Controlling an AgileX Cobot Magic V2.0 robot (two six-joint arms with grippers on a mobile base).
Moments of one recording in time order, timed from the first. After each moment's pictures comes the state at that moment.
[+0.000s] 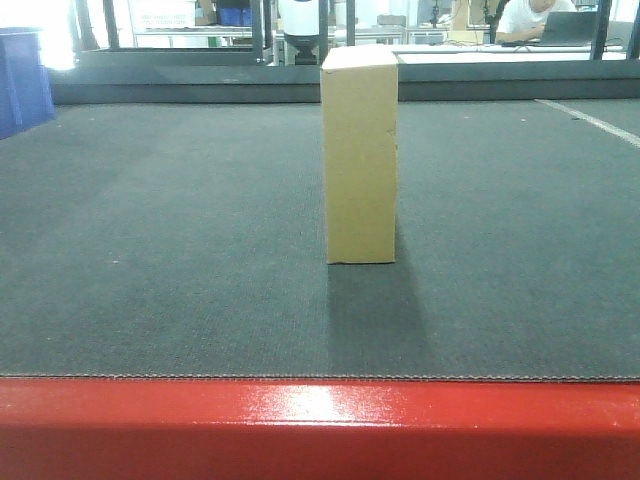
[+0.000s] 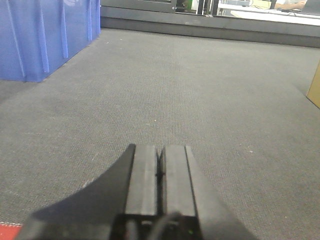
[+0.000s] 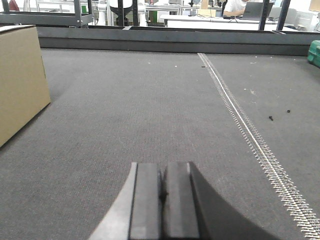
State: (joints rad) left arm -0.05 -0.01 0.03 -0.09 0.11 0.02; right arm -0.06 -0.01 0.03 0.01 0.08 0.02
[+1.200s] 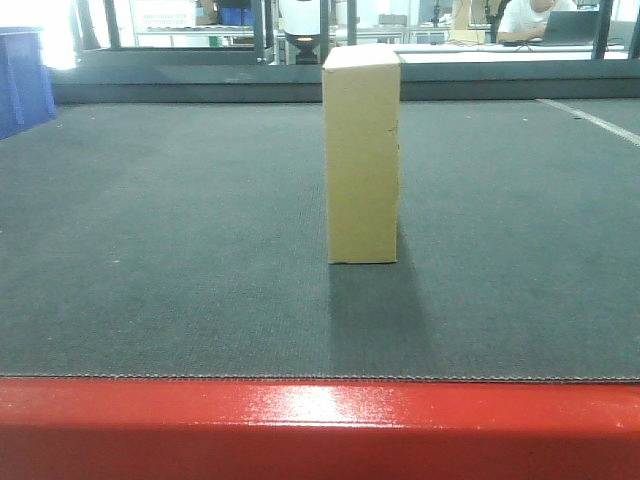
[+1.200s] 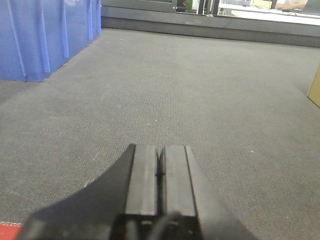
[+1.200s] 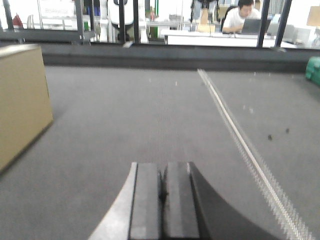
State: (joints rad) left arm -0.05 -0.01 0.03 -0.09 0.11 0.02; right arm -0.06 -0.01 -0.02 0.01 0.05 0.02
